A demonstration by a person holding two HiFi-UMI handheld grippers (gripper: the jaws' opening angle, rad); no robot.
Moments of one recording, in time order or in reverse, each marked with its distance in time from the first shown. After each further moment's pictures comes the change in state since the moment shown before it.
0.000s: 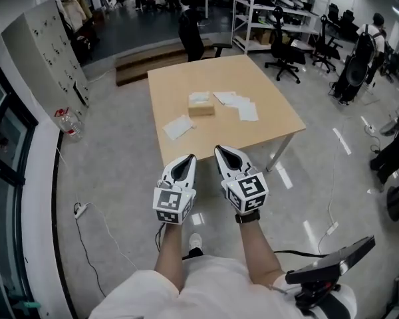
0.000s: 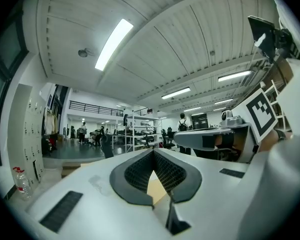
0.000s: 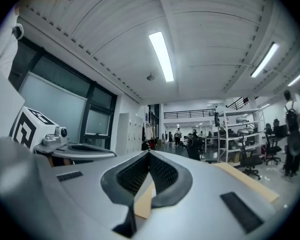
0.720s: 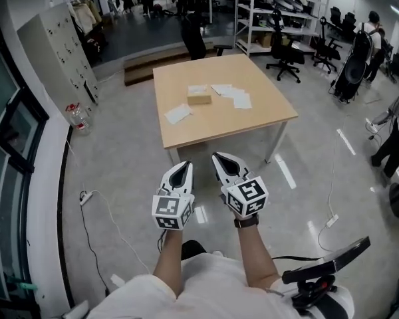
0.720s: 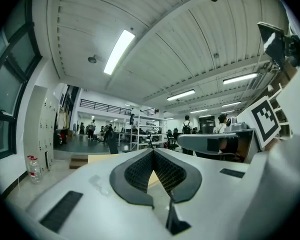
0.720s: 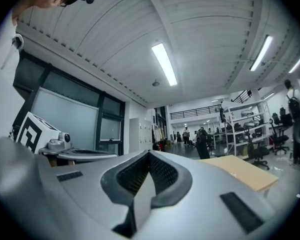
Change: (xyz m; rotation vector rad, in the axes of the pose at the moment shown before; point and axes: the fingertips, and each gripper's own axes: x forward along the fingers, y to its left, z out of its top) left arm -0.139 -0.127 0.009 -0.058 -0.006 0.102; right arm -0.171 0.081 0.005 0.066 -0.033 0.099
